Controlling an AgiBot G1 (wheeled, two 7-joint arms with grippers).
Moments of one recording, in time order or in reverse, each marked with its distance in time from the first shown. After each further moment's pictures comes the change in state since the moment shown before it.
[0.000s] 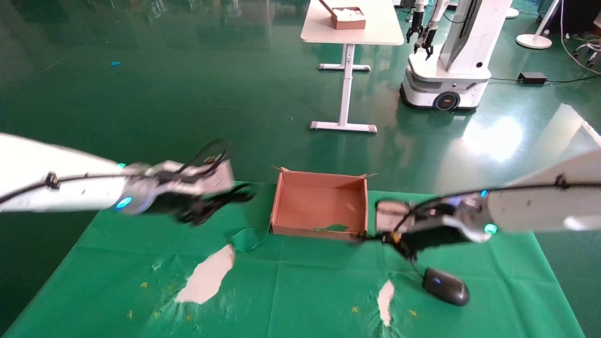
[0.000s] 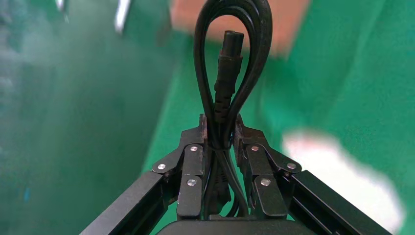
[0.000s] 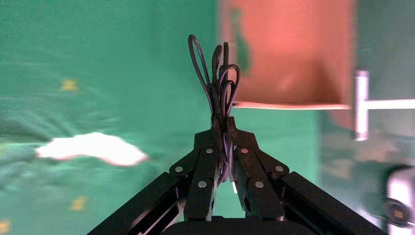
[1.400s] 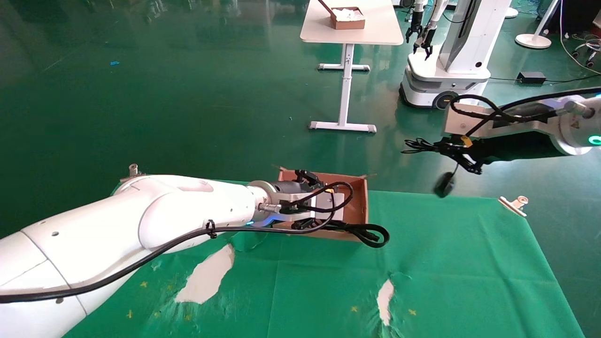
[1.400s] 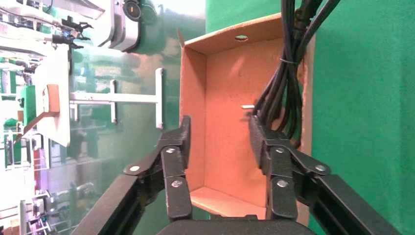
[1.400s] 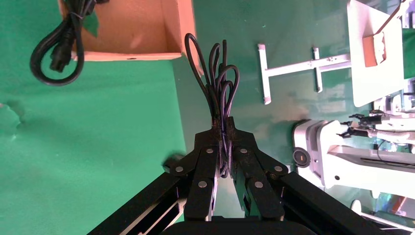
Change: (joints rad) left arm -0.078 0.213 0.678 0.156 -0.349 -0.588 0.144; right arm 0.194 0.141 0.053 0.083 -0.015 -0.016 0.048
